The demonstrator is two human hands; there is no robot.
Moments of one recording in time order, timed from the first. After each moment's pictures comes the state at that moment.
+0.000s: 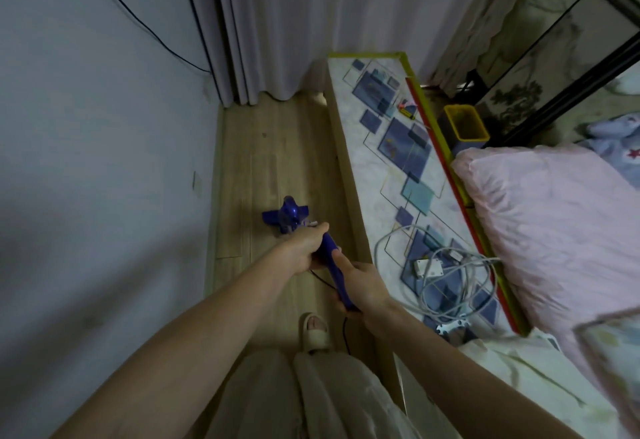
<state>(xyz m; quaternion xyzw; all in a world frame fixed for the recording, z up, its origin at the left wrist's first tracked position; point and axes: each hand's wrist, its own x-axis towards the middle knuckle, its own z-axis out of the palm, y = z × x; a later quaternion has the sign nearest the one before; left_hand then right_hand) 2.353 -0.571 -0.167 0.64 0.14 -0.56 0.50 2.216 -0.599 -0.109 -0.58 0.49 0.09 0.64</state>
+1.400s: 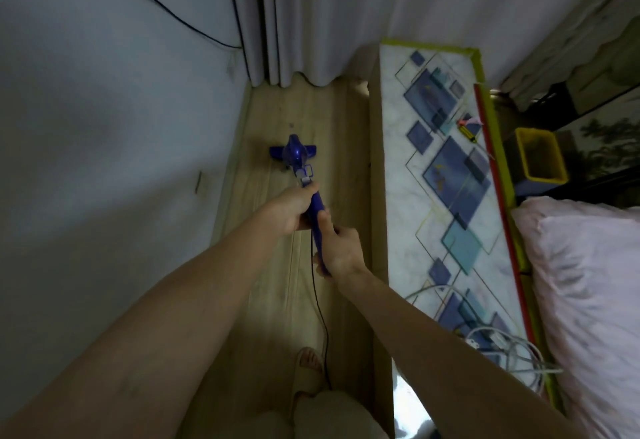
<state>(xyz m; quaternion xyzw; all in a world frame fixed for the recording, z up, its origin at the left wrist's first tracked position) 2.583 -0.691 -0.222 0.64 0.18 -0.50 0.55 2.464 -0.726 -0.194 -0.62 0.45 0.09 0.64</state>
